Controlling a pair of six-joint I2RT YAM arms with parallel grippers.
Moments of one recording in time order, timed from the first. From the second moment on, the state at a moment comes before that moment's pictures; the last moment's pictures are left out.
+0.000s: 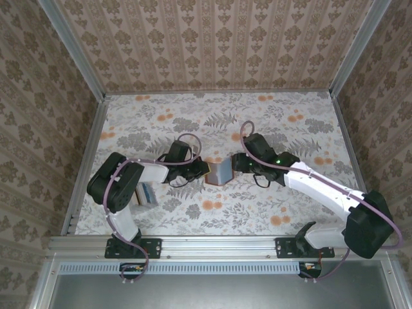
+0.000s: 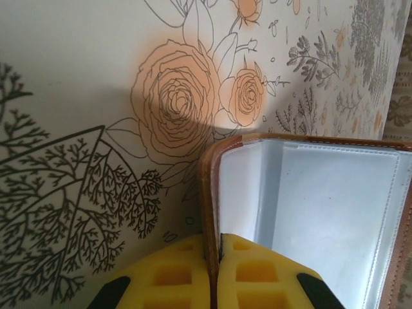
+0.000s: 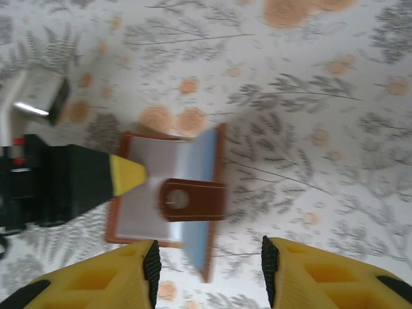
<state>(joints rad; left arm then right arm) -0.59 1.77 0.72 0.25 0.53 -0.94 0.65 1.31 0.94 -0.50 0.10 0.62</state>
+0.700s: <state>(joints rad) -0.60 1.74 0.72 0.23 0.49 -0.98 0.69 1.69 1.01 -0.49 0.14 0.68</state>
